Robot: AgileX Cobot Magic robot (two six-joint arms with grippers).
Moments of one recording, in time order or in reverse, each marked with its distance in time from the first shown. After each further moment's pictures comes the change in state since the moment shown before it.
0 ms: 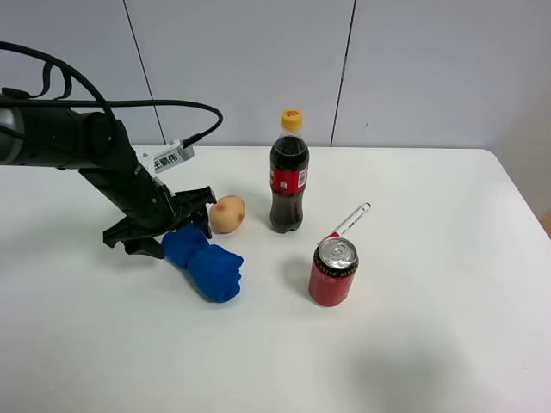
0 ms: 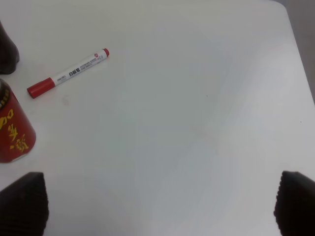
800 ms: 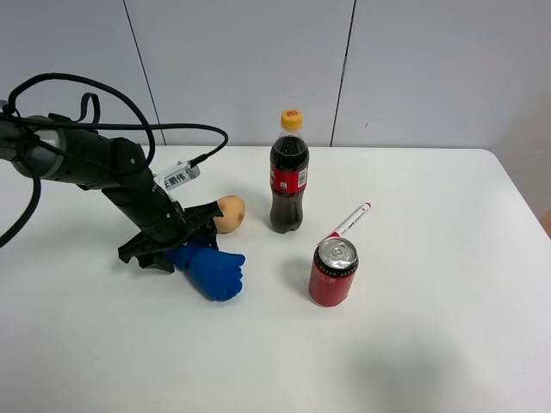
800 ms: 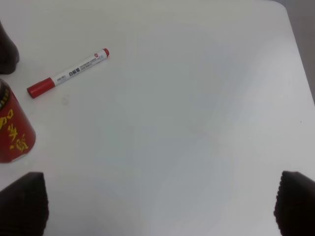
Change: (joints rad) left arm 0.000 0.128 -0.001 -0.061 -0.099 -0.002; right arm 0.000 0.000 0.000 0.000 -0.001 0.000
